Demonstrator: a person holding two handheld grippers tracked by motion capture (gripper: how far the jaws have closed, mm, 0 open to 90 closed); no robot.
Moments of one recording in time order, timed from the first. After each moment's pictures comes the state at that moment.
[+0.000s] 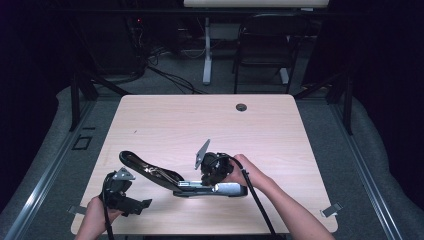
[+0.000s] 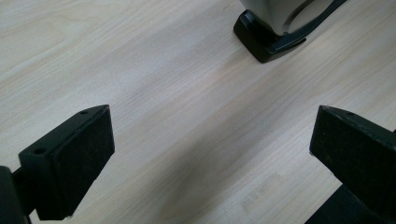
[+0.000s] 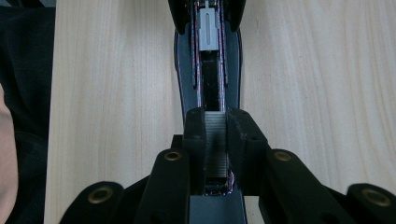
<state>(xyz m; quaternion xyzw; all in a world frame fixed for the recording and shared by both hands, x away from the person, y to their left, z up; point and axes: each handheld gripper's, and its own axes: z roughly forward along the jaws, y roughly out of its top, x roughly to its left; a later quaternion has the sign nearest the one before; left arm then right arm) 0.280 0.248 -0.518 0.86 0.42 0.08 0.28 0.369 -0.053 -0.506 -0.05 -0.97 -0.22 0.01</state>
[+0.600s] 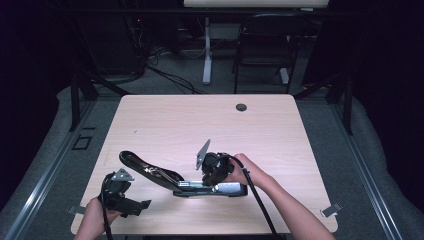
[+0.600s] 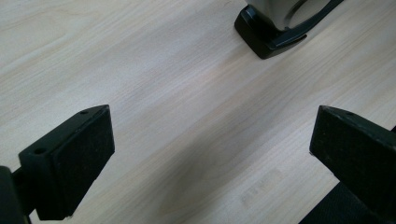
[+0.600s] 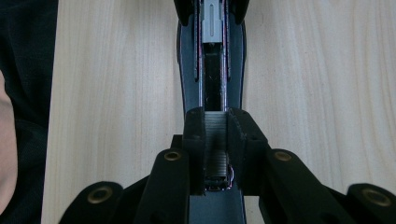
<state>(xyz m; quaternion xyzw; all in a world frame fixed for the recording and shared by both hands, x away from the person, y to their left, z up) 0.278 0.250 -0.517 0.86 0.42 0.08 0.27 0.372 -0.056 -0.509 -0.03 -0.98 -0.22 0.02</state>
